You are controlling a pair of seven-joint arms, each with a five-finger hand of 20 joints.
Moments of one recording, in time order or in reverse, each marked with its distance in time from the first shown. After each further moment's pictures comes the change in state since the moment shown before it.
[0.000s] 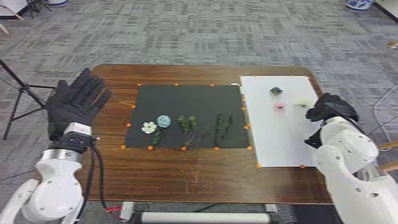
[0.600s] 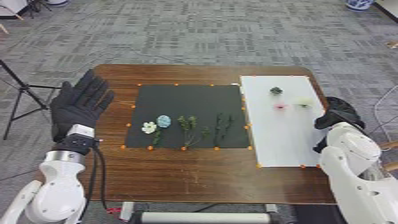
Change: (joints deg) left arm 0.1 -0.2 0.8 0.0 0.1 -1.0 0.1; right arm -0.3 0.2 1.8 4.5 -2.4 -3.3 -0.2
